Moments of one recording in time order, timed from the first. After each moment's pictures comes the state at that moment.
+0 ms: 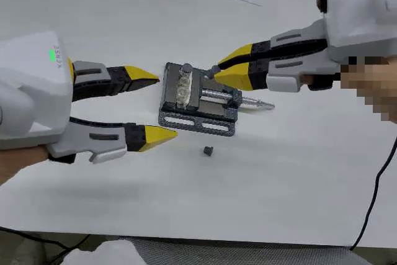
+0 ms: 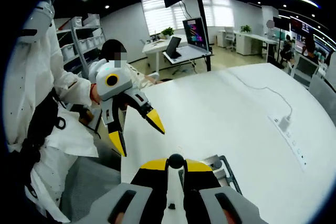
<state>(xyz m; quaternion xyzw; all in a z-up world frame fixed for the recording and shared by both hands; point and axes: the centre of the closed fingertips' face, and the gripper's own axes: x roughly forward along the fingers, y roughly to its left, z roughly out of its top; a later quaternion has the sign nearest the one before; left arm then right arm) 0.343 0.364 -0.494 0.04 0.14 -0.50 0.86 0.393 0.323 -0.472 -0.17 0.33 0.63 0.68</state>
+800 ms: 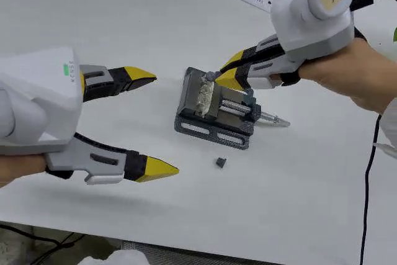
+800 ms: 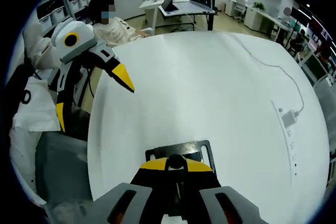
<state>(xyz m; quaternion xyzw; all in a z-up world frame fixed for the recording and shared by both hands) 0.337 0.384 -0.521 0.01 0.15 -0.50 0.86 0.437 0.336 -0.564 -0.35 0.41 0.58 0.61</state>
